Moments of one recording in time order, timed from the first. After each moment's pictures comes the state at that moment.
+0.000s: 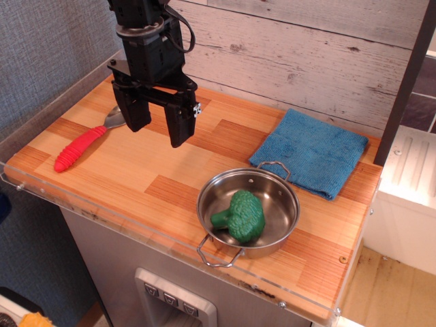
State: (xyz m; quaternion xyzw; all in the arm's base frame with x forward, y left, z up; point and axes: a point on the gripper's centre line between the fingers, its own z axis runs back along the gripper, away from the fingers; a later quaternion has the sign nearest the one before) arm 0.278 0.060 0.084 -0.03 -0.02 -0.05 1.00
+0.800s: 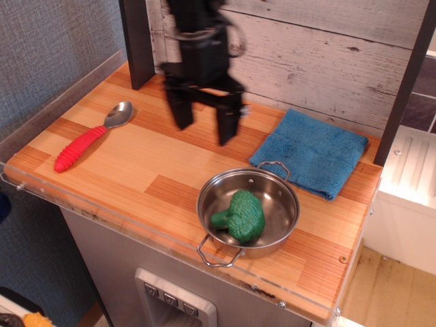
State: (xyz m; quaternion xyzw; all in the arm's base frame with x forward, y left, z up) arm 0.320 0.012 0.073 -0.03 -0.02 -0.08 1.00
